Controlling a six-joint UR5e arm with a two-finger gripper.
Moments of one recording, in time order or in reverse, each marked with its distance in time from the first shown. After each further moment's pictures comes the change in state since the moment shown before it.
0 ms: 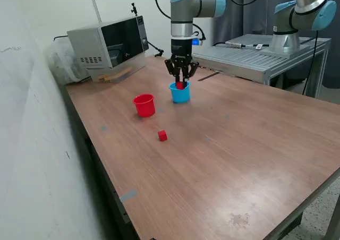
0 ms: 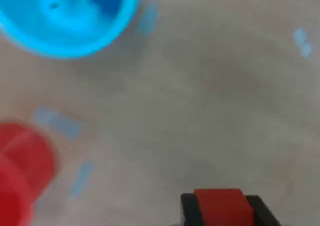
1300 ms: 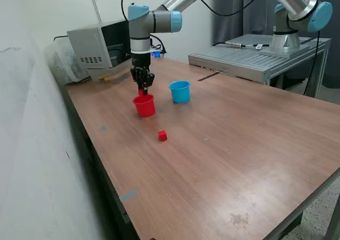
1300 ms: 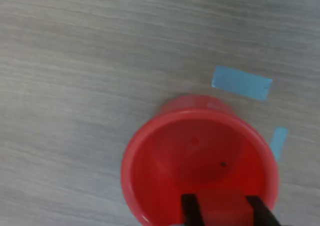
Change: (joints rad) arm -0.134 0.279 -0.403 0.128 -0.046 0.094
